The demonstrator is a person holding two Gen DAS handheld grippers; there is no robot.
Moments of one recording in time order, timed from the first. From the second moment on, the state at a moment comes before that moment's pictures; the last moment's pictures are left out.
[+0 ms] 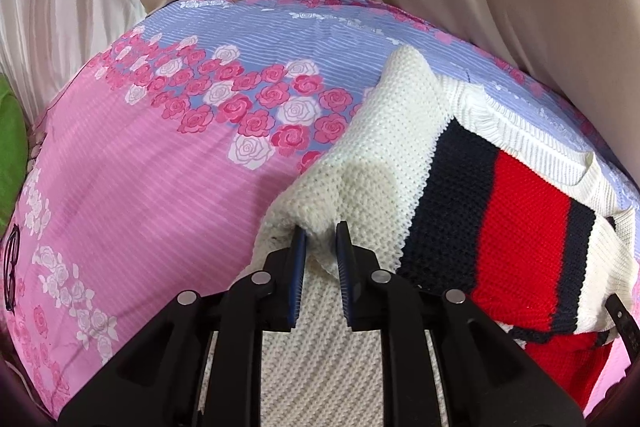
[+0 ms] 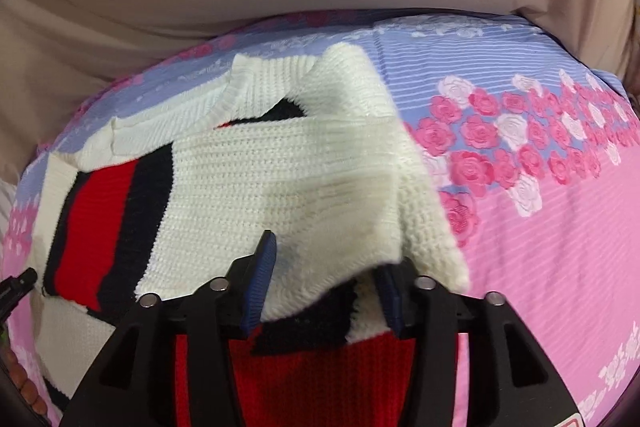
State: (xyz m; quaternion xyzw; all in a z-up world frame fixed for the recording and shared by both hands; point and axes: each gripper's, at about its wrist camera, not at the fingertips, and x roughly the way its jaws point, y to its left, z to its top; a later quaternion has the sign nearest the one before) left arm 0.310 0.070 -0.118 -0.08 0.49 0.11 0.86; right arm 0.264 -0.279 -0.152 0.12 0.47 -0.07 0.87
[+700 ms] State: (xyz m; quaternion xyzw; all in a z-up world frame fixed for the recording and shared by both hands) left arm 0.315 0.068 -0.136 -0.05 0.49 0.13 0.86; right arm 0.279 -0.297 -0.164 0.11 0.47 -0.08 0.87
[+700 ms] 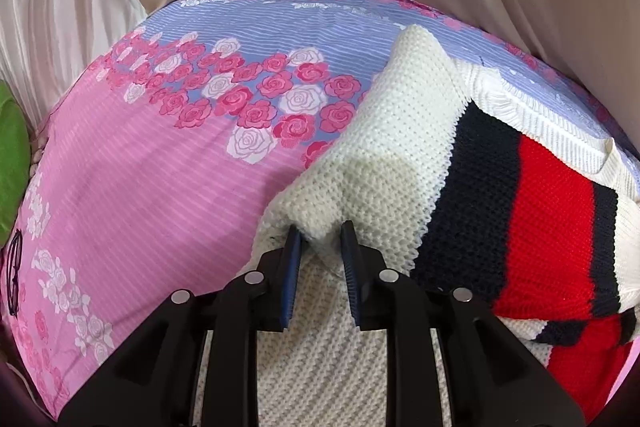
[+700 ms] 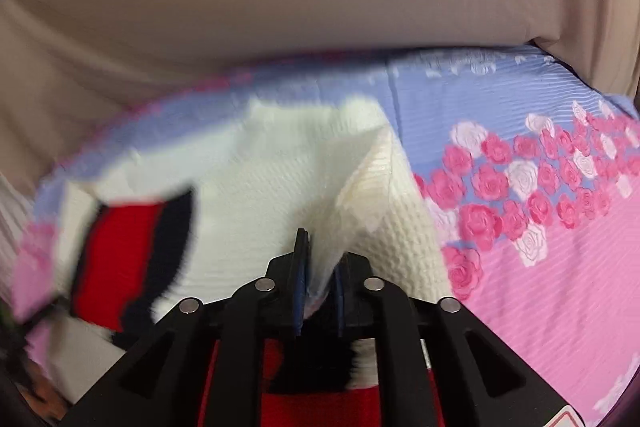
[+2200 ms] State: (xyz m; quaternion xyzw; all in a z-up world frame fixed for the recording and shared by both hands) left arm 0.058 0.129 -0.088 -0.22 0.57 -0.04 0.79; right arm -0.086 -0.276 -0.111 0.28 0.44 -0.01 0.85
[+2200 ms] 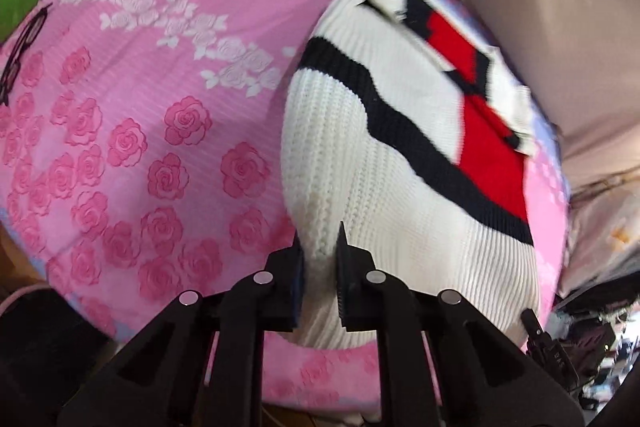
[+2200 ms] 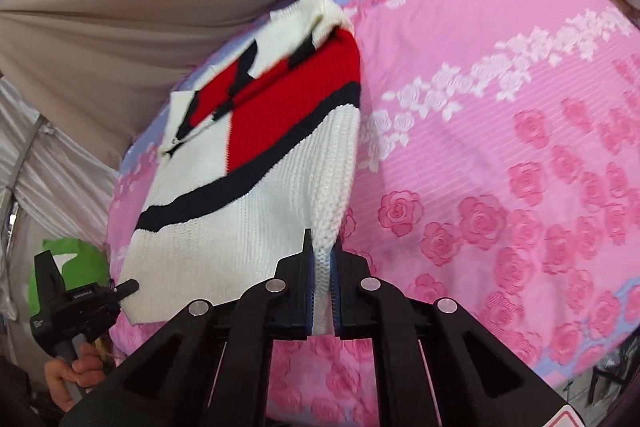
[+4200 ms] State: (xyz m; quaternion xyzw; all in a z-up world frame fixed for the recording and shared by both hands) left arm 0.153 0.084 -0.092 -0.13 0.56 -0.12 0.81; right arm 0.055 -0.292 -0.134 0.14 0.47 -0.04 0.87
